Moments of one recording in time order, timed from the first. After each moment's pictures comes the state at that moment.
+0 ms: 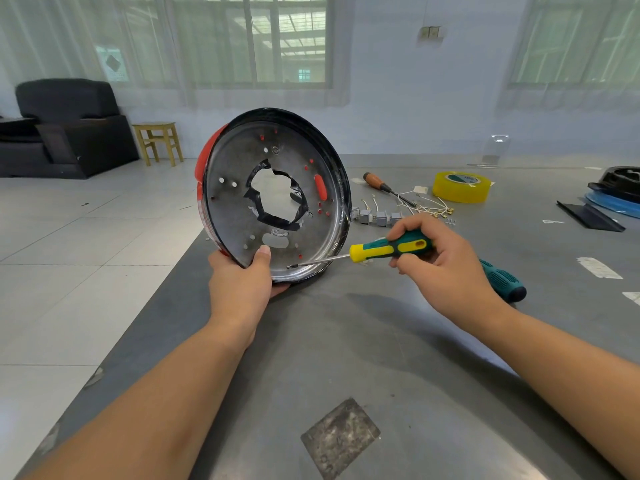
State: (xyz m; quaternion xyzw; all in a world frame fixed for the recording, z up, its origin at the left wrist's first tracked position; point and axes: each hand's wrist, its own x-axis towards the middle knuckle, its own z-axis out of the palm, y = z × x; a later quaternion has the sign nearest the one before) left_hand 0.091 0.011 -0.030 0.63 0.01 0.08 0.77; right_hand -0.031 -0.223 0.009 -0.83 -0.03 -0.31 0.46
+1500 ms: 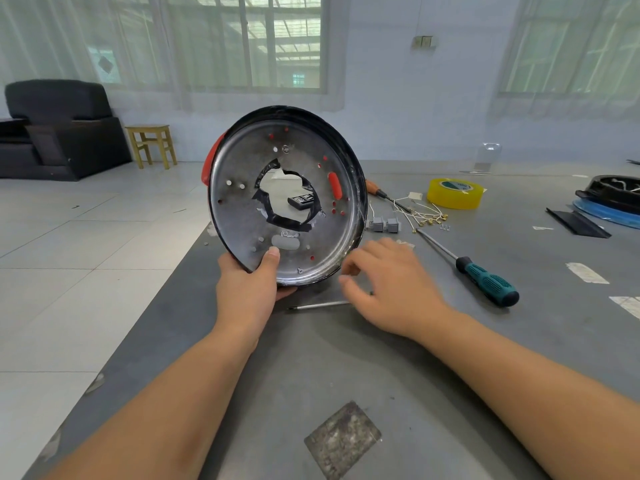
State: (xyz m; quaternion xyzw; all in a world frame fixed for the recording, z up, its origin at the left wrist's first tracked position) left_hand 0.083 0.008 -0.025 0.62 -0.01 0.04 0.78; right_hand -0.006 -0.187 -0.001 -0.96 -0.06 -0.27 0.09
